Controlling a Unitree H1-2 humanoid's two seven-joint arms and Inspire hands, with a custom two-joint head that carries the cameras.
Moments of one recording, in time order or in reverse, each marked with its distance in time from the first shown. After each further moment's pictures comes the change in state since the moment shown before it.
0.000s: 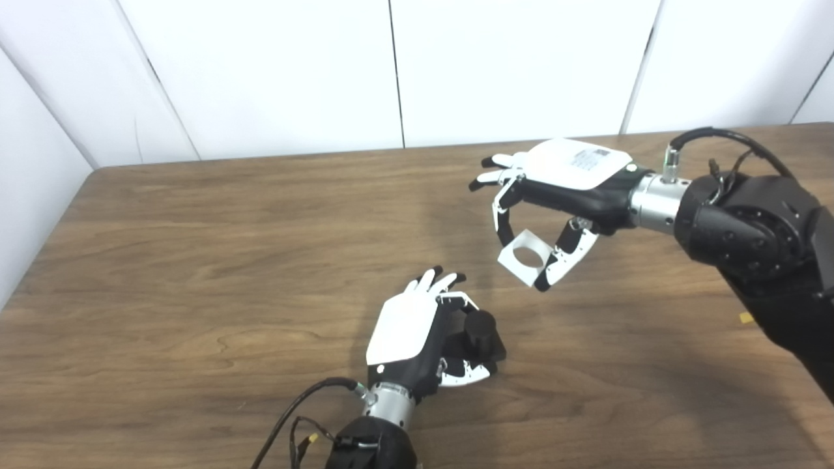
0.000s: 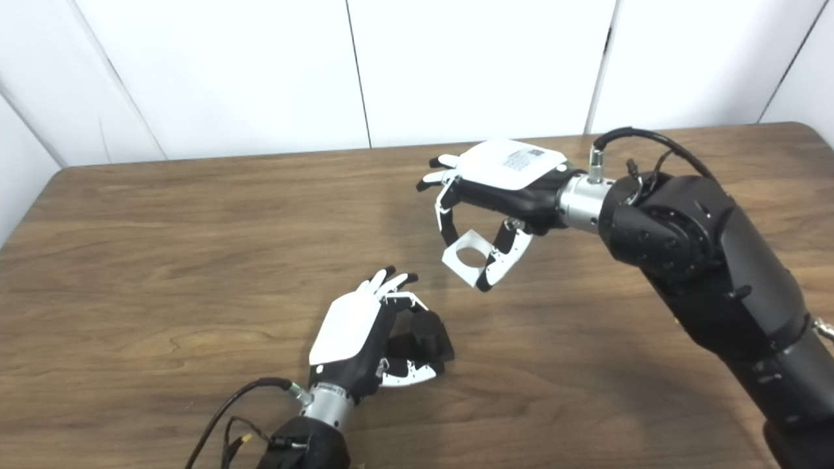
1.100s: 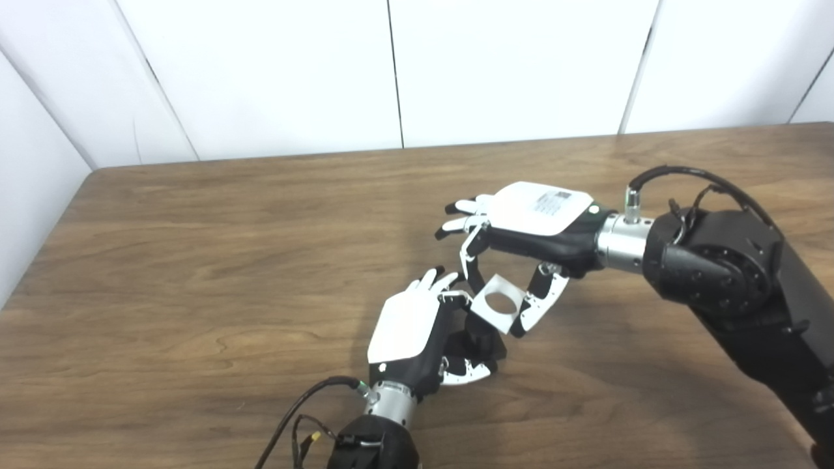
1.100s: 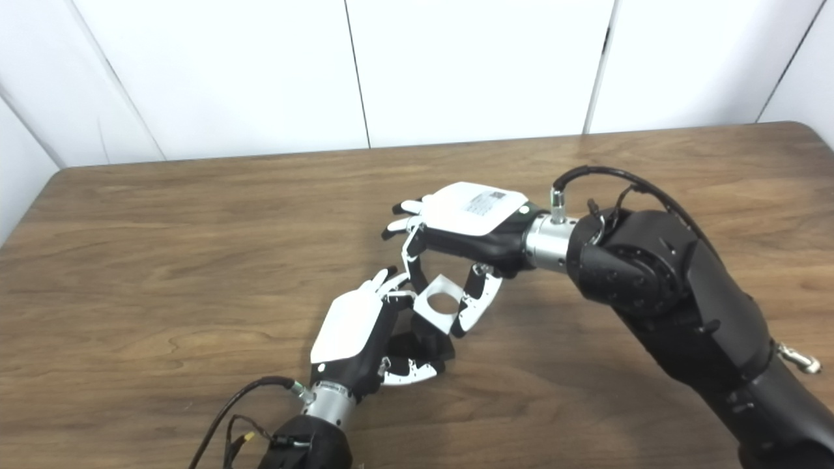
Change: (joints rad) left arm -0.005 -0.005 -0.004 0.002 0.021 0.002 -0.001; right arm 0.050 0.063 0.068 -0.055 -0.006 -0.010 0.031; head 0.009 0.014
